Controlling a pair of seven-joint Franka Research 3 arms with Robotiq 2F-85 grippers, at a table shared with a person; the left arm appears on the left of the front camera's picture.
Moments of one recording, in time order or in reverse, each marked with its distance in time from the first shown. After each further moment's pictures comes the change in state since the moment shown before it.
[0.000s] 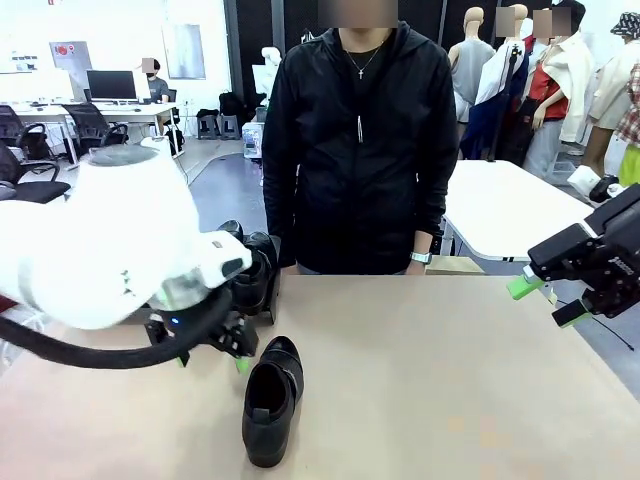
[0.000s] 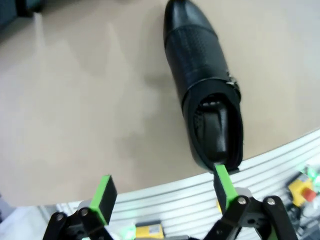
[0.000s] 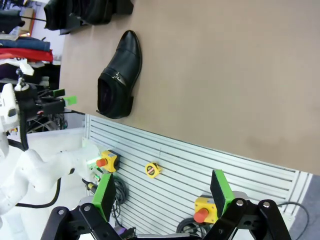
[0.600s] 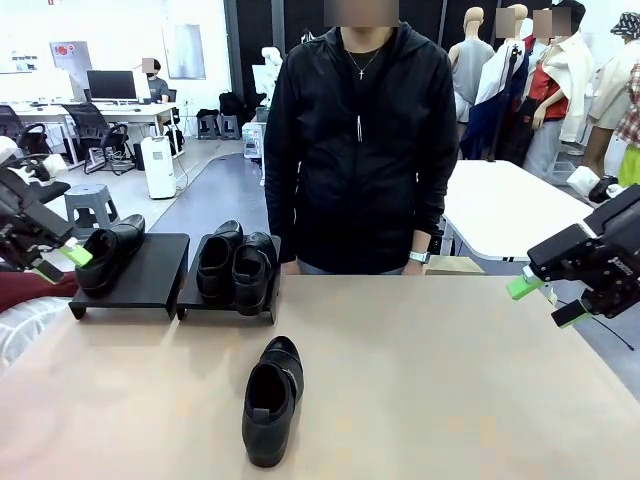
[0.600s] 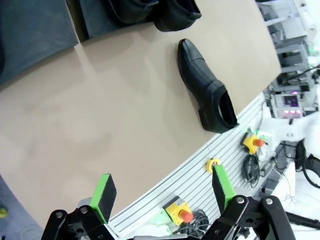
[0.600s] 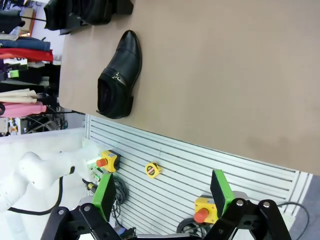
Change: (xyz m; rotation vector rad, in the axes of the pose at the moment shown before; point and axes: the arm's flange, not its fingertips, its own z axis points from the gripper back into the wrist) left arm 0.065 0.310 0.088 -0.537 -0.032 -0.081; right arm 0.000 -0.001 -0.001 0.001 0.001 -0.001
